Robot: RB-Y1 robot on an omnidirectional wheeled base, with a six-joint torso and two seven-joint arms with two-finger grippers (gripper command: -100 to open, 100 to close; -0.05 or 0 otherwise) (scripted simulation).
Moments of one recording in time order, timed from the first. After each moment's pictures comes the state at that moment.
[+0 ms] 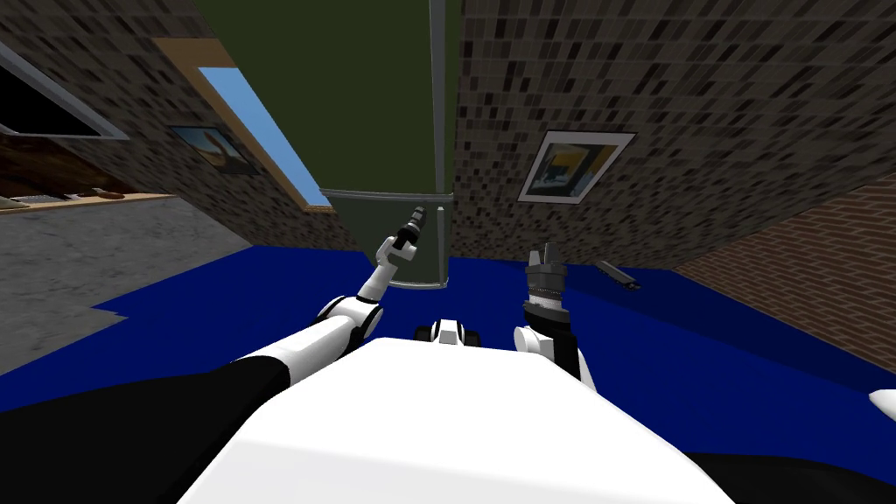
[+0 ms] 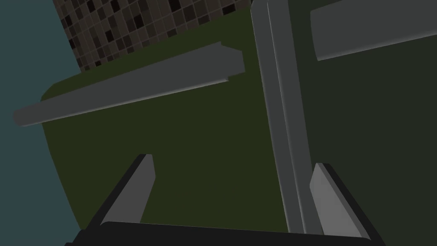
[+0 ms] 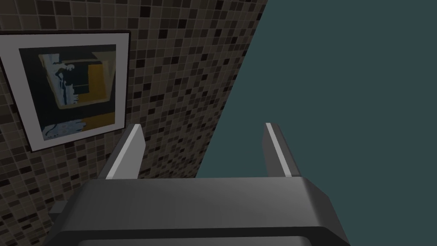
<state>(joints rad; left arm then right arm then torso) -0.57 0.35 -0.10 -1.47 -0.05 0.04 0.08 0.53 -0.02 0.04 -2.38 0.03 -0.35 0.14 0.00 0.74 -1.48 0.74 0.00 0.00</state>
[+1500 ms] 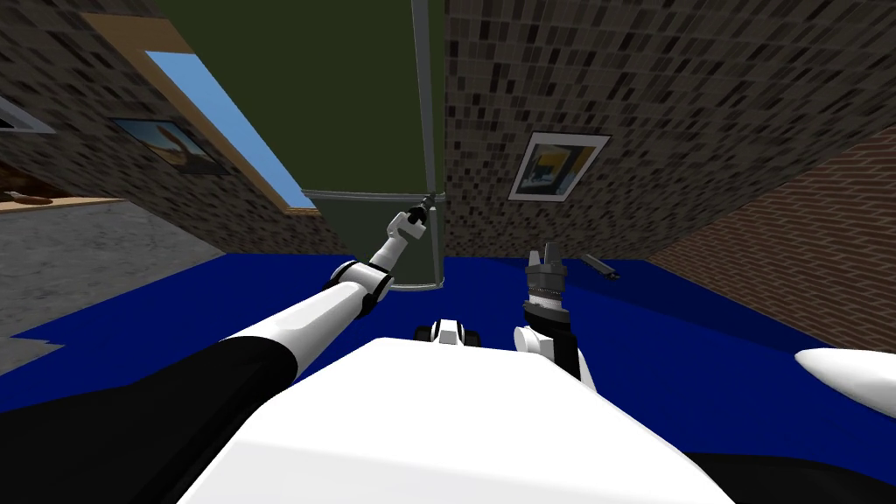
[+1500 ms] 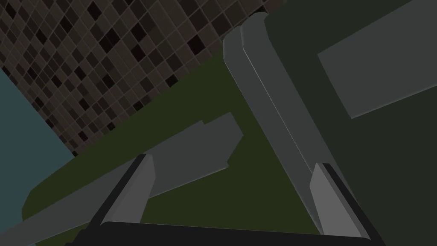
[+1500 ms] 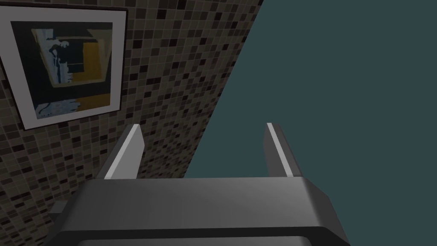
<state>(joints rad) -0.97 0.36 -0.16 -1.07 -0.16 0.24 -0.03 0.53 -0.02 0.04 -2.38 0.03 -0.35 0.14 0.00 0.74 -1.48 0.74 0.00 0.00</state>
